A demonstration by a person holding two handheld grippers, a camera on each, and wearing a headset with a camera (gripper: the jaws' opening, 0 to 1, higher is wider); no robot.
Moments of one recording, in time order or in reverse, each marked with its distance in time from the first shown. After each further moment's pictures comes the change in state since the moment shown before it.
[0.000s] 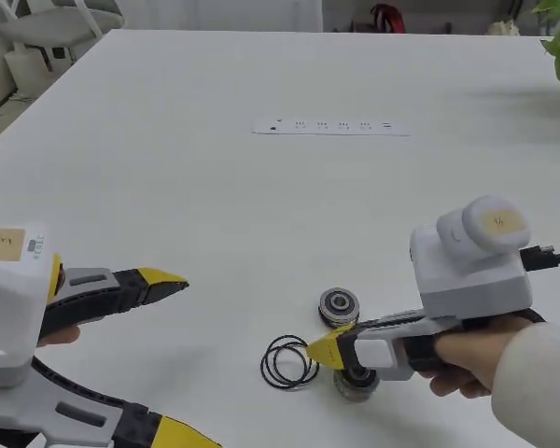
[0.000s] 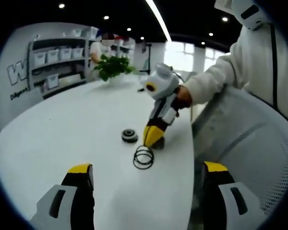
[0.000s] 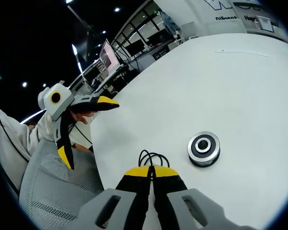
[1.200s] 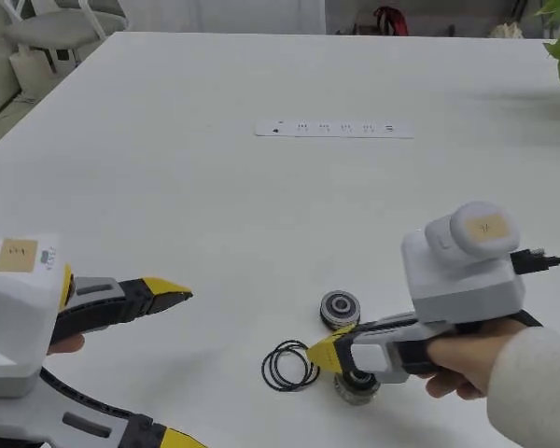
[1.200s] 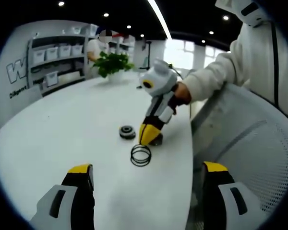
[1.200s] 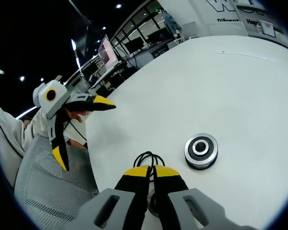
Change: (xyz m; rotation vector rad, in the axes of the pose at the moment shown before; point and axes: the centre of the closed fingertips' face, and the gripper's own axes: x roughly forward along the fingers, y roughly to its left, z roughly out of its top) left arm 0.004 -0.004 -0.007 -0.006 0.027 -0.005; right arm 0.006 -0.007 0.000 -0.043 0.021 -0.038
